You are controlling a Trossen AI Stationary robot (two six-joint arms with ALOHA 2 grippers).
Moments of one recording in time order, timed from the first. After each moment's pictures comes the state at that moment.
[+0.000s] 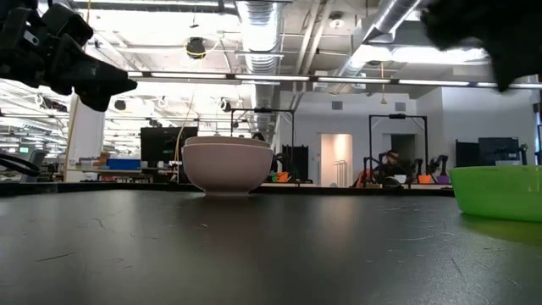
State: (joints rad) left arm -0.06 0.01 0.07 -0.08 -0.15 -0.09; right arm 0.47 1.28 0.98 -0.81 0.01 1.47
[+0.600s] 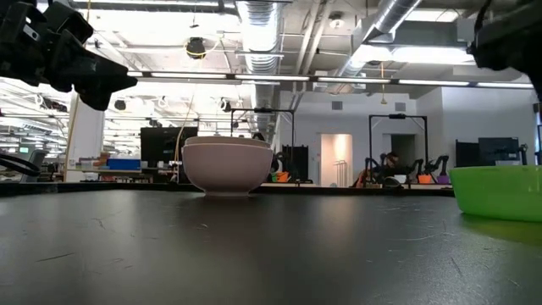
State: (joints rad) left arm -0.06 0.01 0.07 -0.06 -0.14 -0.12; right arm 0.57 1.29 0.94 -1.18 0.08 1.81
